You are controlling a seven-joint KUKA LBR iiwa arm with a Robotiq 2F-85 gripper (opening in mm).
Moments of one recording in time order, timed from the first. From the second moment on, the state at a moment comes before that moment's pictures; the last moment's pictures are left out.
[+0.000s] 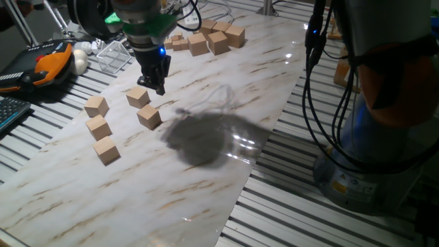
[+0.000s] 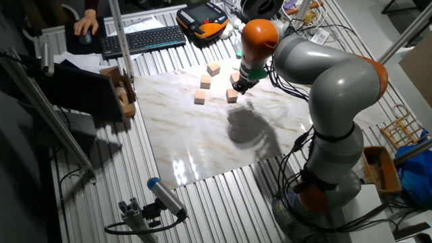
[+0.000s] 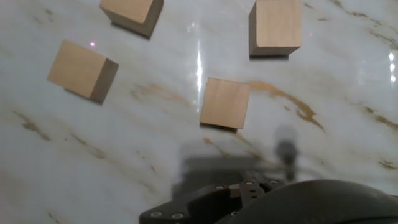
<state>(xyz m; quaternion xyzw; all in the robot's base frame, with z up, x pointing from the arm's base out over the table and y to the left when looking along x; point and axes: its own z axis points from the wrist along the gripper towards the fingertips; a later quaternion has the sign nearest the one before) 0.550 0.064 0.160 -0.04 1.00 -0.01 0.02</state>
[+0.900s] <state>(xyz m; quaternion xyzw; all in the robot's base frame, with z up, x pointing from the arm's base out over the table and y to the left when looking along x) 0.578 0.096 0.138 -0.03 1.00 0.01 0.04</state>
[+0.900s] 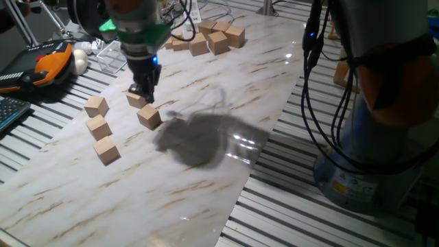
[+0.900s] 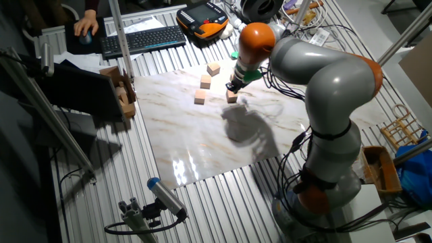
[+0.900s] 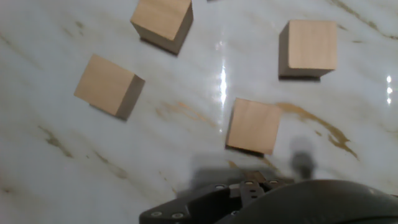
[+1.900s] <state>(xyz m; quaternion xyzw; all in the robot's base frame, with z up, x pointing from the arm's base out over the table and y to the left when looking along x) 0.609 0.124 0.116 -0.02 1.00 0.03 0.04</state>
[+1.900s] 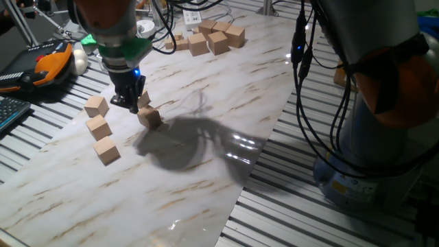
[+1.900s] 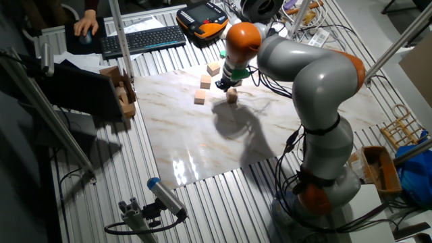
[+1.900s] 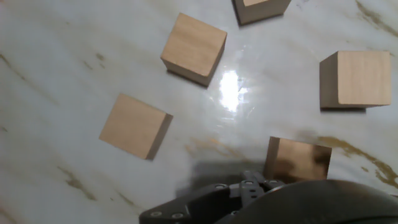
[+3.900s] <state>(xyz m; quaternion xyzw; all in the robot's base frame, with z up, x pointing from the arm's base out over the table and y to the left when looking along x) 0.607 0.112 0.125 -0.01 1.00 0.00 0.06</state>
